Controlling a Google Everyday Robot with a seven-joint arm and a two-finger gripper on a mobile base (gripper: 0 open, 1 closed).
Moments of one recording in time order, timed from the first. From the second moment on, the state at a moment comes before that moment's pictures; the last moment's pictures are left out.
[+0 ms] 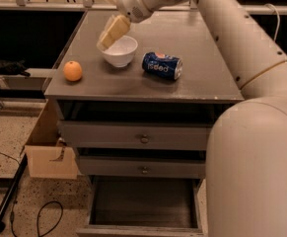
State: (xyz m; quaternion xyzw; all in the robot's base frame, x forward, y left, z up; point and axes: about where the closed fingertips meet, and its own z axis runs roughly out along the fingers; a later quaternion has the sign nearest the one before) arm 0.723 0.111 0.971 -0.66 0.57 0.21 0.45
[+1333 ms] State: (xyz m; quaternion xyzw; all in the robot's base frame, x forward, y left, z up) arm 0.735 0.180 0.902 -0.69 0.57 0.24 0.37
